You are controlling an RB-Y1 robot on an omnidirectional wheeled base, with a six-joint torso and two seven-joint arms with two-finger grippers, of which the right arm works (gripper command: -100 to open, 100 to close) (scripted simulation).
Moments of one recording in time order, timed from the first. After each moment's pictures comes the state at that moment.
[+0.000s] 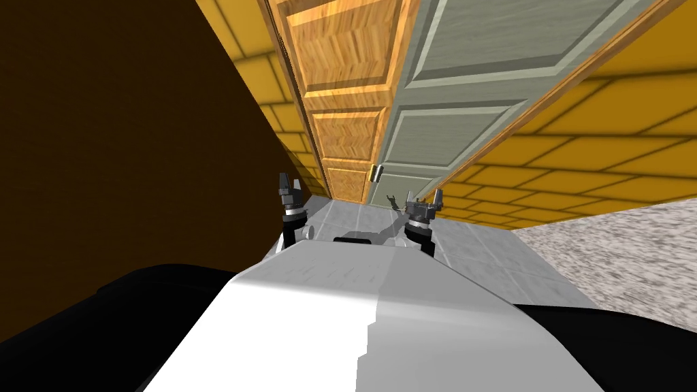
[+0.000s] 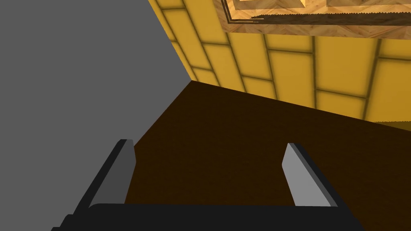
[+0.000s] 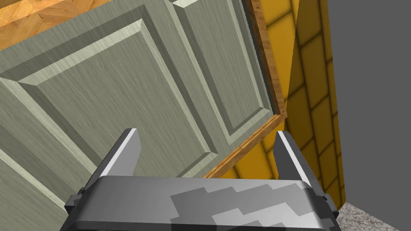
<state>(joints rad) 0.52 -0.12 0.00 -2.06 -0.24 -0.66 -0.27</state>
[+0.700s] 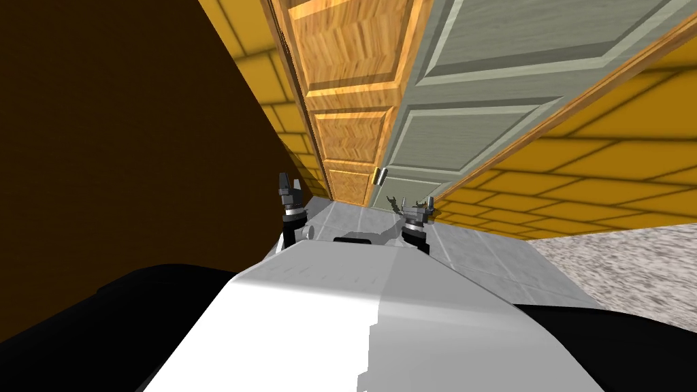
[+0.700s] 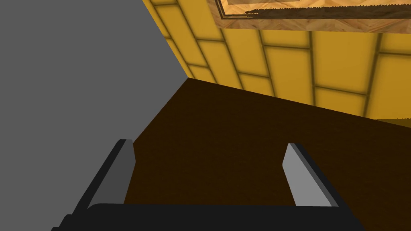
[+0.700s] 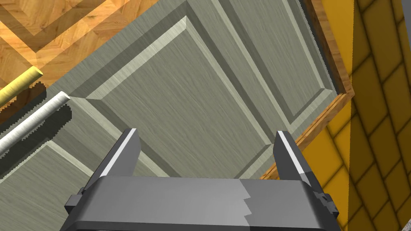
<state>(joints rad) 0.52 -0.15 0.03 -1.93 -0.30 -0.70 -0.43</state>
